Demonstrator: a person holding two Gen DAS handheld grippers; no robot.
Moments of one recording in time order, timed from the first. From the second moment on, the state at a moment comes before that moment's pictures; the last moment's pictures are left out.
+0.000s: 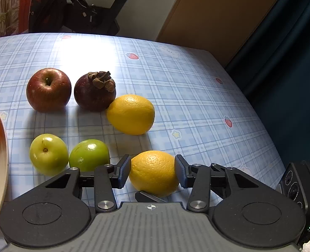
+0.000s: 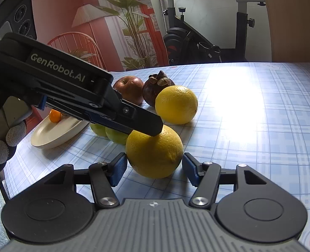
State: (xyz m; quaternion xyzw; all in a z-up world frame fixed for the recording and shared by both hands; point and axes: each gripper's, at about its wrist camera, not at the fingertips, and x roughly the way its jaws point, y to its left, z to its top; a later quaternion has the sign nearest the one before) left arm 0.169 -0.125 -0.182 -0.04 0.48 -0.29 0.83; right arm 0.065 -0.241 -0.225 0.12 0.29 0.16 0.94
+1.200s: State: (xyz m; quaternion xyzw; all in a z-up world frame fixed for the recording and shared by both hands) left arm 0.148 -0.072 -0.122 -0.02 0.39 -0.25 0.89; right arm 0.097 -0.200 -0.158 0.10 0.27 0.22 0.93
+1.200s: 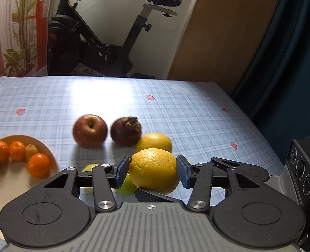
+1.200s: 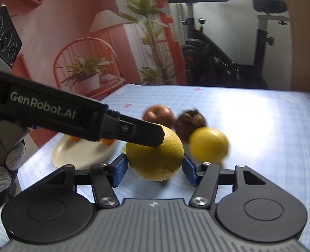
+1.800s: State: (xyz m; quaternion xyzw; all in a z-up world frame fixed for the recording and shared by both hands) left arm 0.209 0.135 -0.109 -0.07 0.49 -0.13 0.86; right arm 0.224 -0.020 -0.156 0.10 0.38 0.34 0.85
